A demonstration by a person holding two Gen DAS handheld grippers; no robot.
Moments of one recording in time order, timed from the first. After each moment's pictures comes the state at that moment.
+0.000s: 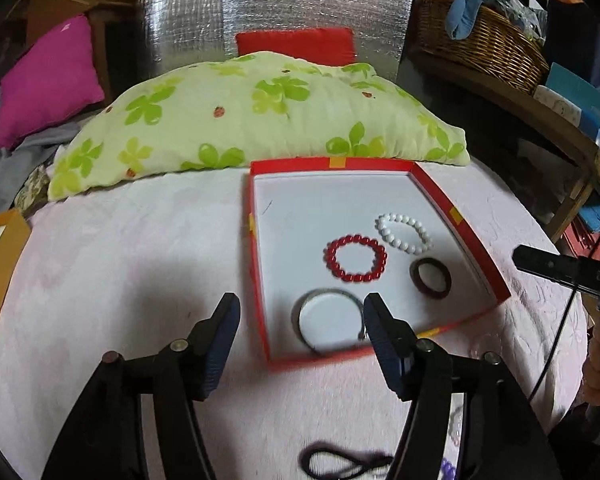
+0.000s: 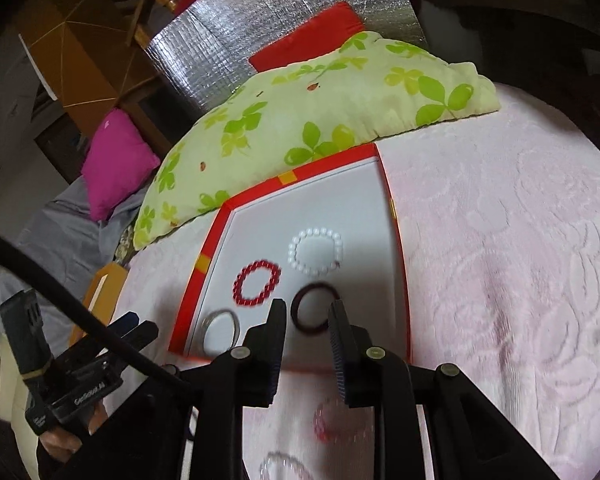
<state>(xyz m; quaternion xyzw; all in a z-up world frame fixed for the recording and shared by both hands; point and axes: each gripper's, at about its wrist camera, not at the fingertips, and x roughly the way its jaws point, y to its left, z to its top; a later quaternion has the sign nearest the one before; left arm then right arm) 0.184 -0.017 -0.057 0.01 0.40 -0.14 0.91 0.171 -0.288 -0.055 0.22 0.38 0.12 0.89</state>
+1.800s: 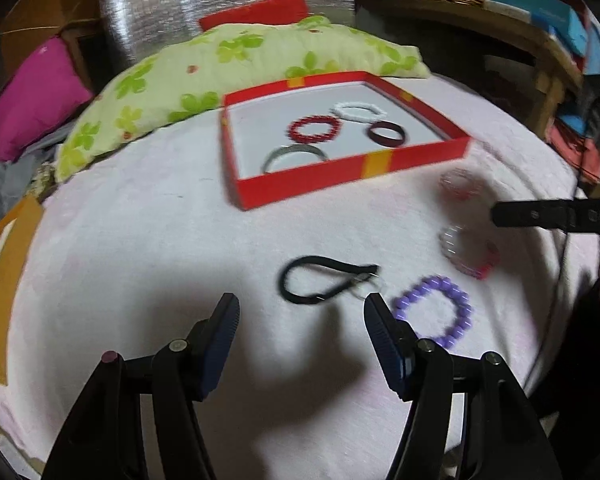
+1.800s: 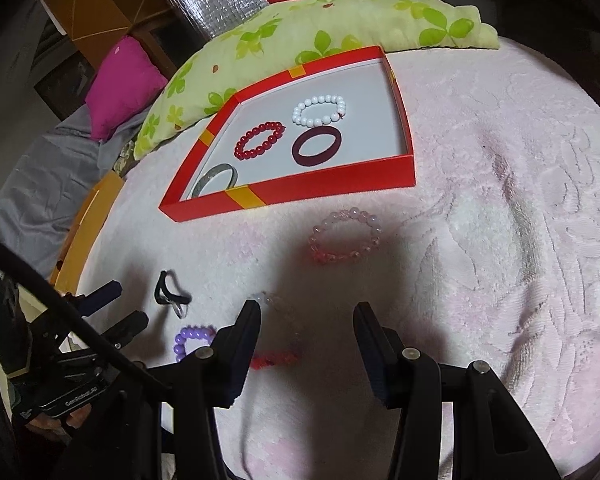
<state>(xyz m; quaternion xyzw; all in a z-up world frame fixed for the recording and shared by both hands) 0.067 -0.024 -0.109 0.12 0.42 -0.17 0.88 0.088 -0.259 -0.114 0.16 0.46 0.15 0.86</state>
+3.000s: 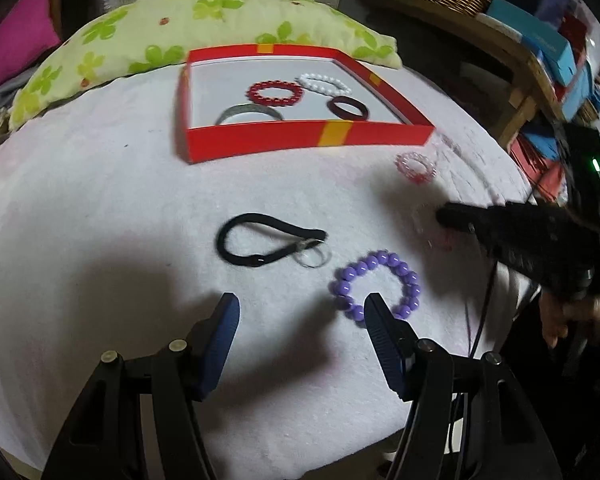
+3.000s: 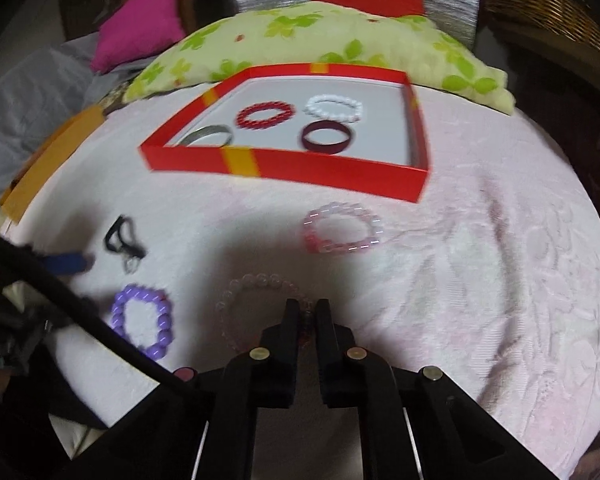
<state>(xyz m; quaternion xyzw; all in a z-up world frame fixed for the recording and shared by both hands) 0.070 -0.016 -0.122 0.04 0.48 -0.24 0.84 0.078 -0.232 -0.125 0.00 0.43 0.10 0.90</state>
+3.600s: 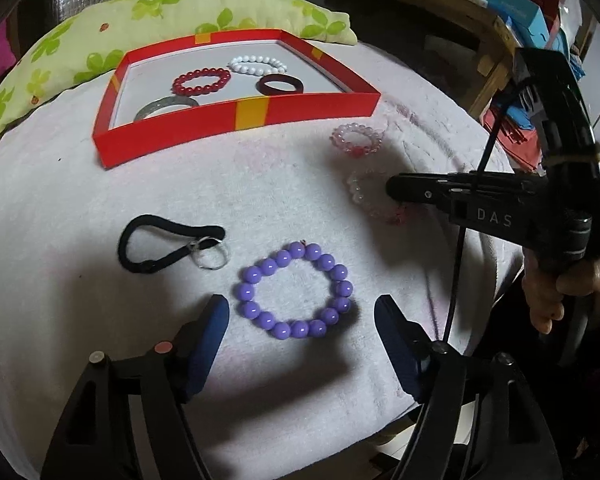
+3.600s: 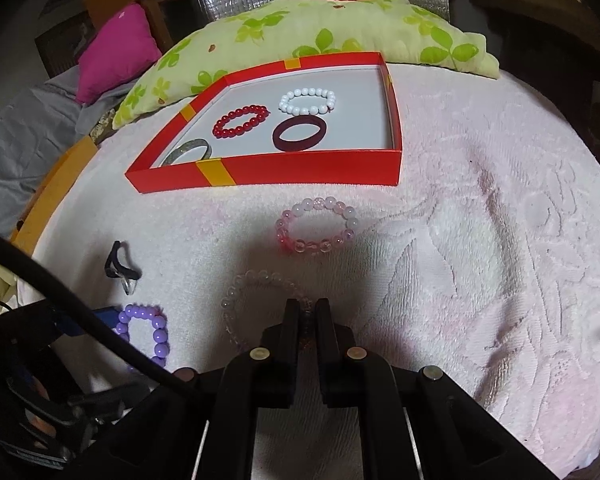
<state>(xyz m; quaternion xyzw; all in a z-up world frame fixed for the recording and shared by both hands) 0.061 -0.069 -0.134 0.07 0.49 -0.28 0.82 0.085 -0.252 -0.129 0.07 0.45 0.11 0.88</state>
